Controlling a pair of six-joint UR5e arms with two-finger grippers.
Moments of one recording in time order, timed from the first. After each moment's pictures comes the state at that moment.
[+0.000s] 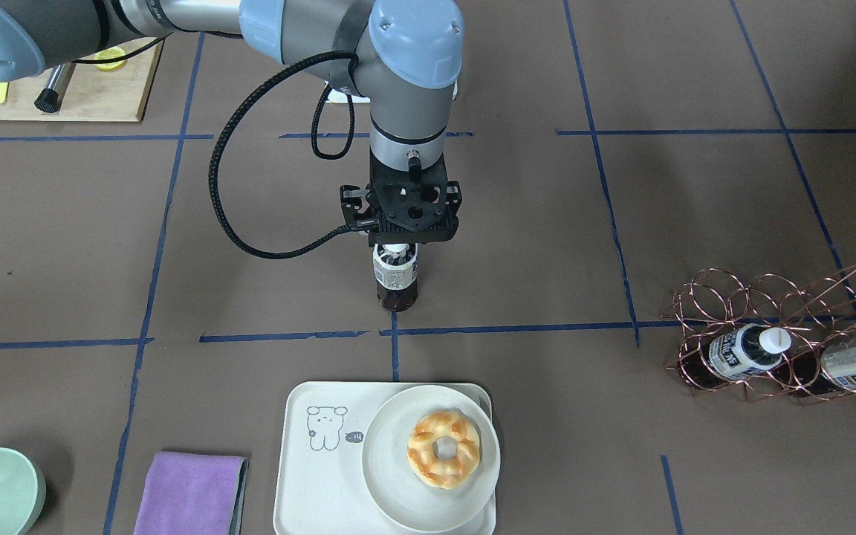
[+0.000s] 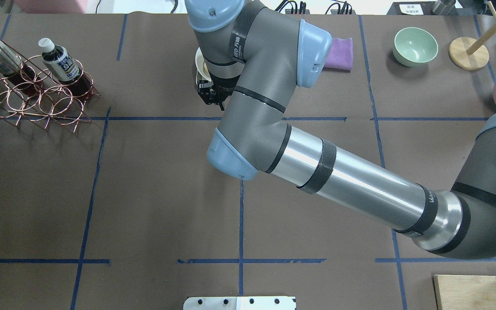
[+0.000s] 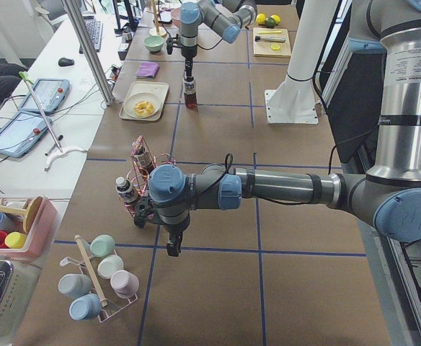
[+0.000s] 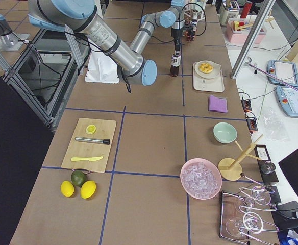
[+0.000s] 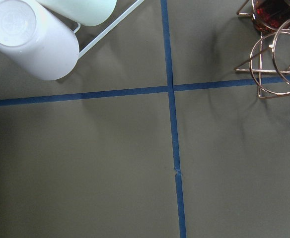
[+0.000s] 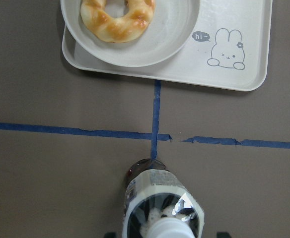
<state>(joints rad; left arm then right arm) -1.61 -1.56 -1.65 -1.49 -2.36 0.13 0.64 -0.49 1.44 -1.87 1.89 1.00</state>
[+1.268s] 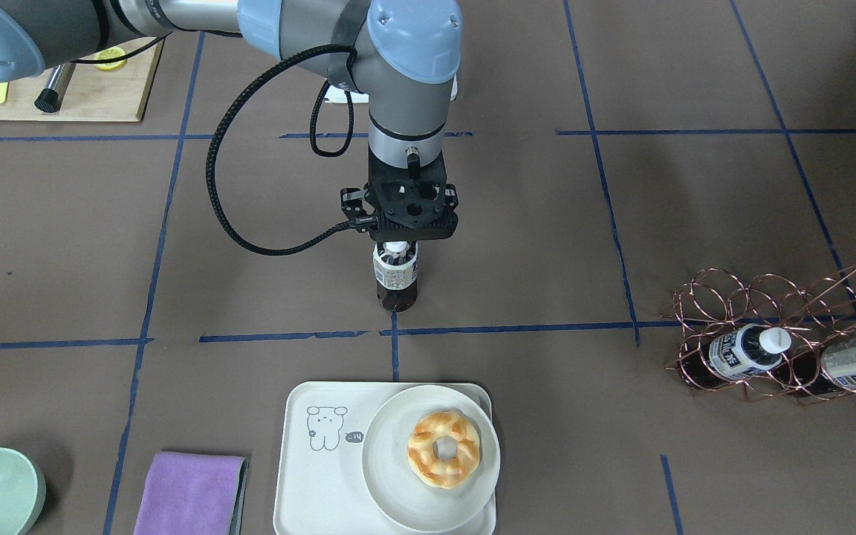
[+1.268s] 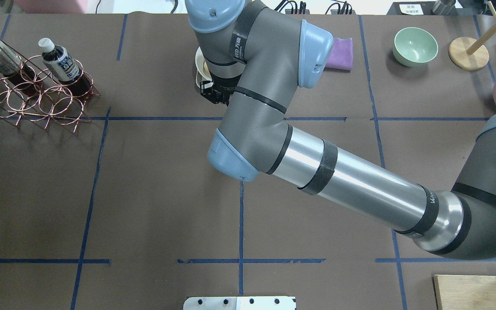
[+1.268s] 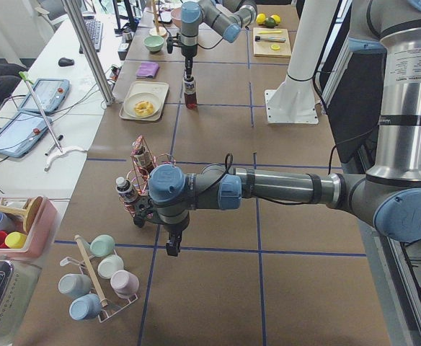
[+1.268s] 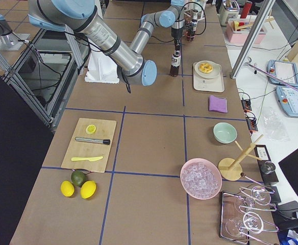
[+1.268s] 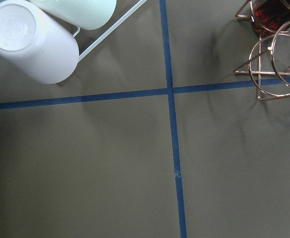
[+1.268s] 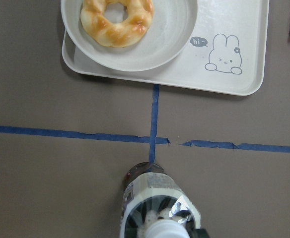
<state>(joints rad) -1.61 -1.56 -1.65 -1.50 -2.36 0.13 0.64 -0.49 1.45 -1.87 1.87 1.00</state>
